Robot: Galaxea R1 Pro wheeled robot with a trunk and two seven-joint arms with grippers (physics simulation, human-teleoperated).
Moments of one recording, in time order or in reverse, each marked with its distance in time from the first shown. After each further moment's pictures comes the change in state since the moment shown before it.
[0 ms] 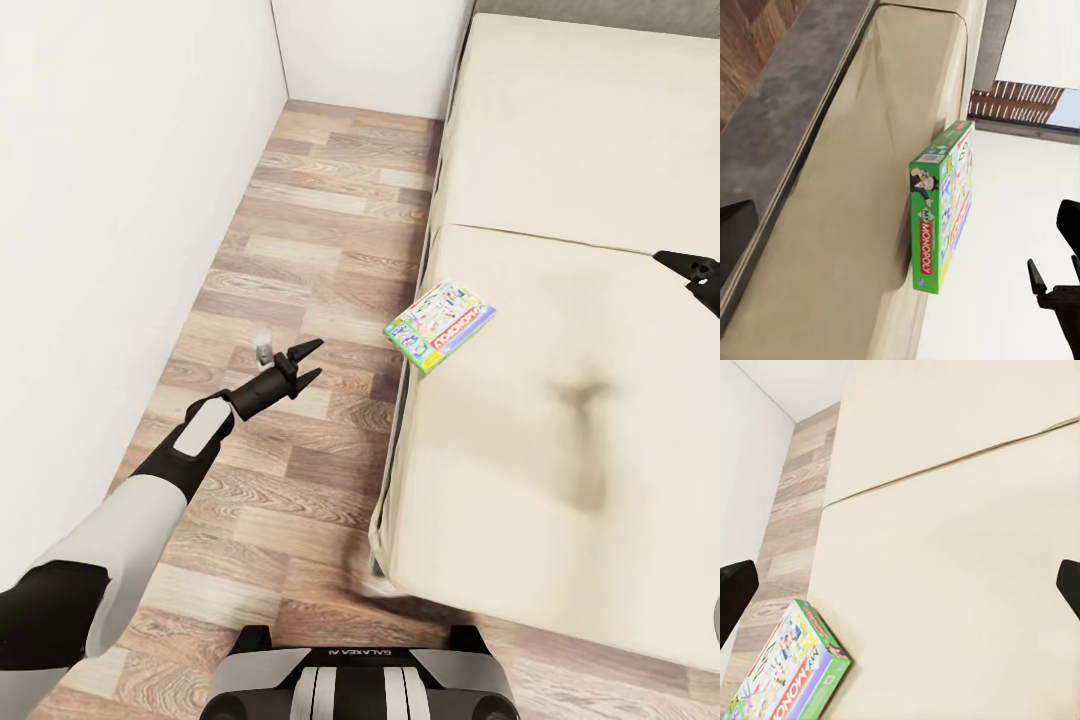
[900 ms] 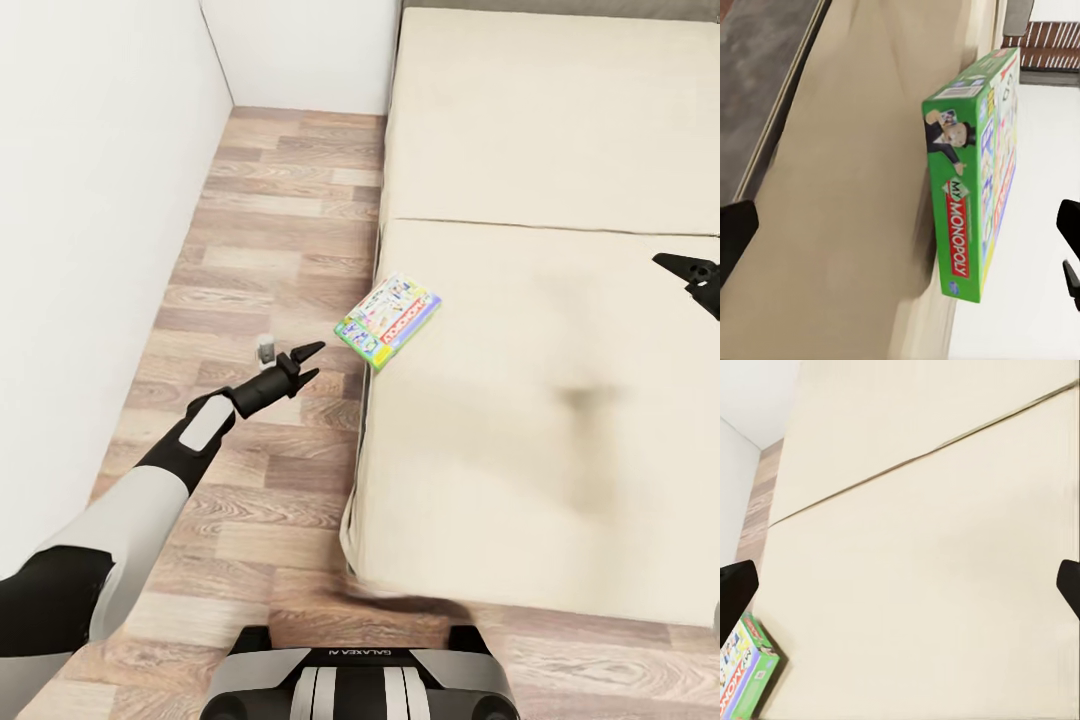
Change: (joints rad) left arm -0.040 -0.005 0.001 0.074 -0.093 -0.047 -0.022; right arm 0.010 0.000 -0.001 -0.008 -0.002 0.000 0.001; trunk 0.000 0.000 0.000
